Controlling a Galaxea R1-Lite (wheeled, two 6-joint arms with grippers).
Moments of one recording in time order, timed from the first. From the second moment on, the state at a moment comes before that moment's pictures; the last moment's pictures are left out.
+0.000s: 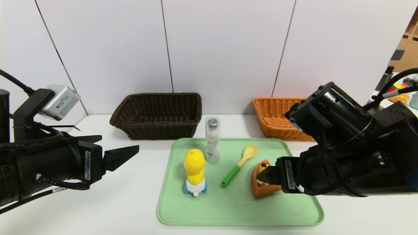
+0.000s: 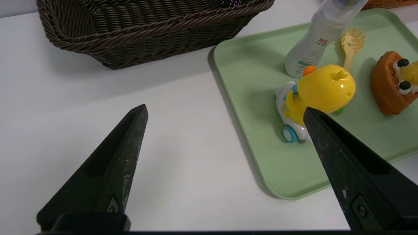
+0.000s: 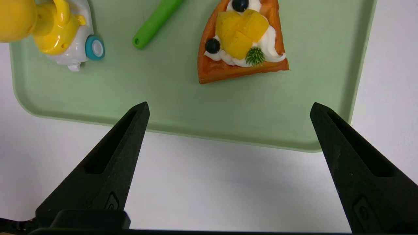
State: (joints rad) left arm -0.48 1.18 -0.73 -0.08 0.10 -0.12; right arm 0.81 1.60 -1.23 0.63 -0.28 0.67
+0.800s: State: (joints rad) left arm -0.48 1.17 -0.73 -0.08 0.11 -0.12; right arm 0.73 1.60 -1.05 0.37 -0.26 0.51
